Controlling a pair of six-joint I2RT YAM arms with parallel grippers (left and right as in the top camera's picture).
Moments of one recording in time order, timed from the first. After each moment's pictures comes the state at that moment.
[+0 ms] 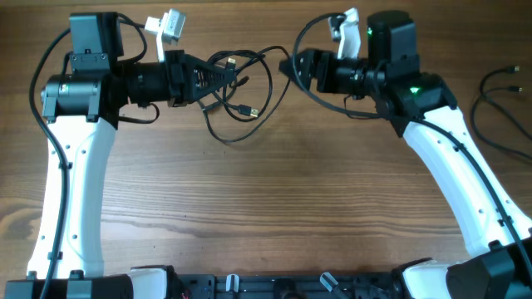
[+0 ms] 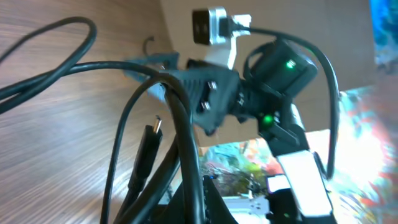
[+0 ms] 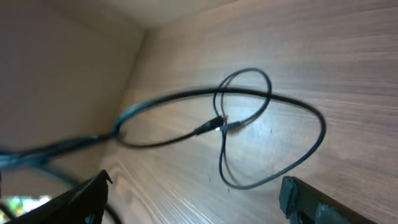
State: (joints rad) left arm 0.00 1.49 1.55 -0.94 1.26 -0.37; right arm 0.30 1.55 1.40 -0.48 -0.59 0.52
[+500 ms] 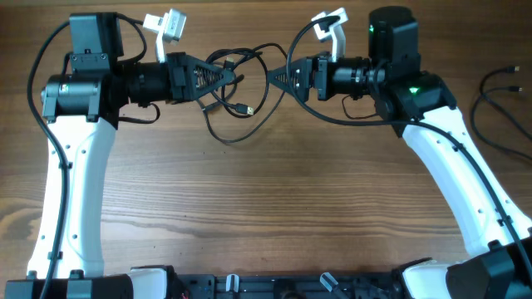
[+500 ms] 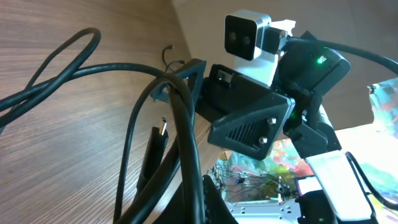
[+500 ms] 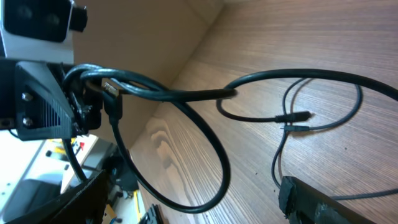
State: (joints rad) left arm 0.00 1.49 1.55 -0.94 1.18 -0.26; right arm 0.31 1.55 1.40 -0.41 -0.91 0.36
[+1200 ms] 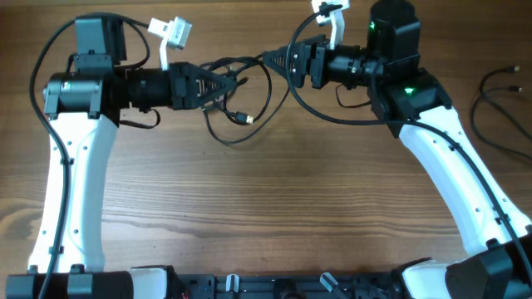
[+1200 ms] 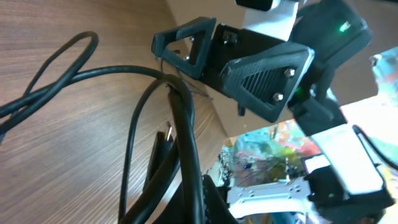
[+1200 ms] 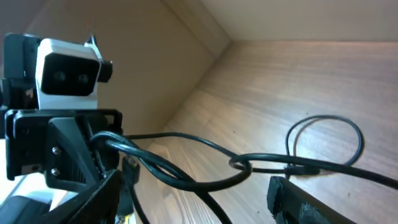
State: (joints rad) left arm 0.00 1.51 1.55 -1.05 1.21 -0.04; right arm 0.32 1.56 1.40 -0.22 -0.87 0.46
